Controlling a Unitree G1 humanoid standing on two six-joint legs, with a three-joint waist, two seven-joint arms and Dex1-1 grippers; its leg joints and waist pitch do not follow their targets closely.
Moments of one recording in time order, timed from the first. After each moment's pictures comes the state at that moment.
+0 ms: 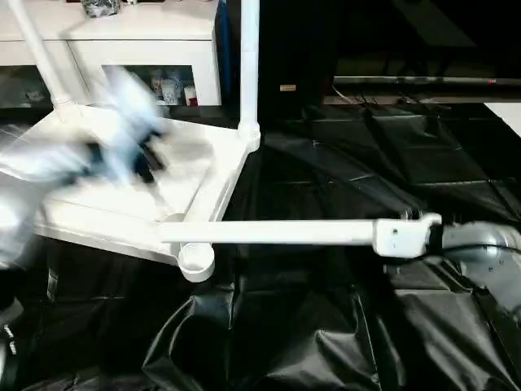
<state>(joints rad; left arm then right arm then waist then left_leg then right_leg) -0.70 0.68 0.20 0.00 -0.49 0.60 -0.87 -0.37 -0.78 0.30 0.32 -0.31 -0.17 0.79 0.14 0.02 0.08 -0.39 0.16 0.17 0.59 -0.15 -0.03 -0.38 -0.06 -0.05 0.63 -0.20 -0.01</state>
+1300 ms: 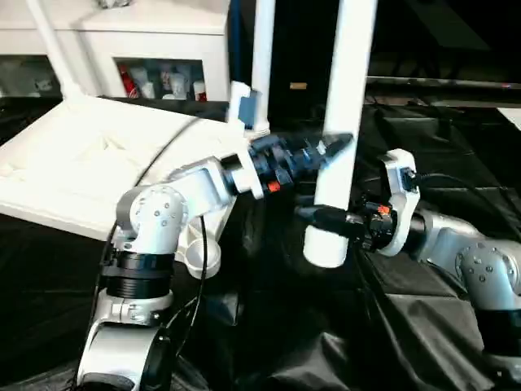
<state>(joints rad) -0.71 0.06 0.08 0.05 -0.88 0.96 -0.65 -0.43 -0.46 -0.02 -0.04 0.85 0.89 1.05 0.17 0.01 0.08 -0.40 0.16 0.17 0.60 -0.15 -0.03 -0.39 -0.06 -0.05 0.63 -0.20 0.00</state>
